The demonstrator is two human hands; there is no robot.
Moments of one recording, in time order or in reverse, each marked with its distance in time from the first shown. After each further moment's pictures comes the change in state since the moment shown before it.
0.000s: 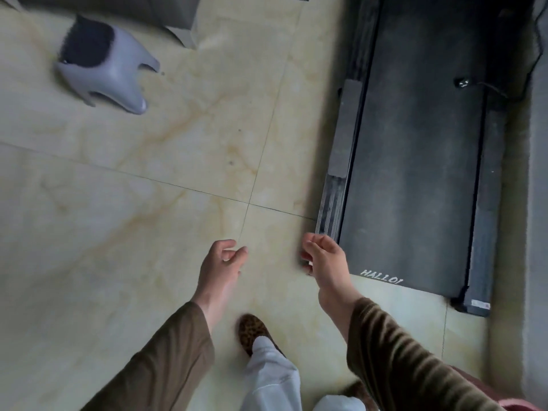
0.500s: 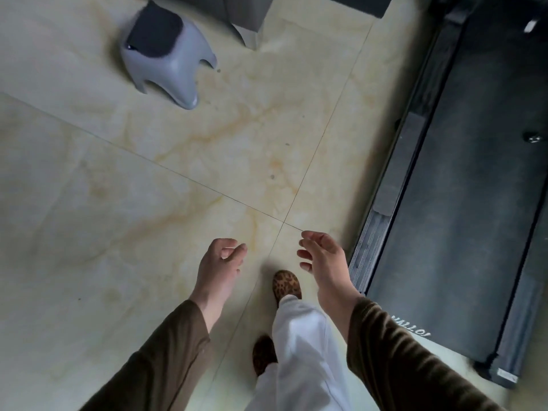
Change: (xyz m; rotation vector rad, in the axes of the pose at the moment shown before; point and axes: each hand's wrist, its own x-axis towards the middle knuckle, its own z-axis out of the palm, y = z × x) left_hand 0.065 0.042 -0.093 -0.195 0.125 -0.067; right_hand 0.031 -0.047 0.136 -0.170 -0.117 -0.021
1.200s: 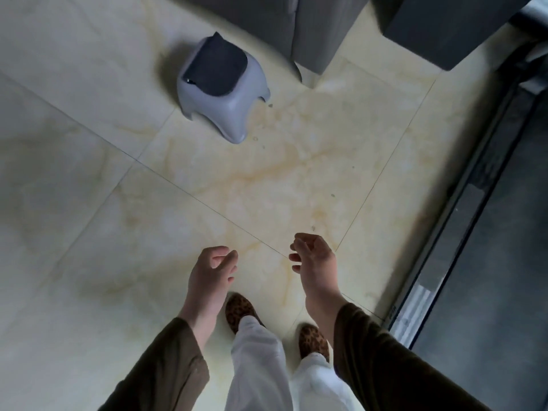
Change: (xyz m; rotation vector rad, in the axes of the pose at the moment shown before) left_hand 0.150 0.117 -0.115 -0.150 0.133 -0.064; right_hand 0.085 -0.113 0.216 -0.112 -0.021 -0.021
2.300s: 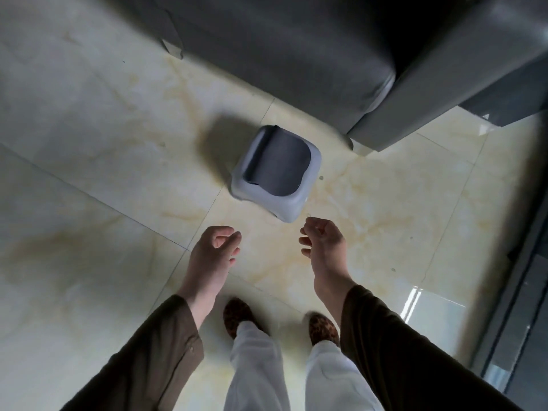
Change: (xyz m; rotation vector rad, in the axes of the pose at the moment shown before) left_hand 0.268 0.282 -0.124 0.095 -0.118 0.080; right_hand 0.135 -0.210 0.293 0.078 0.079 -0.026
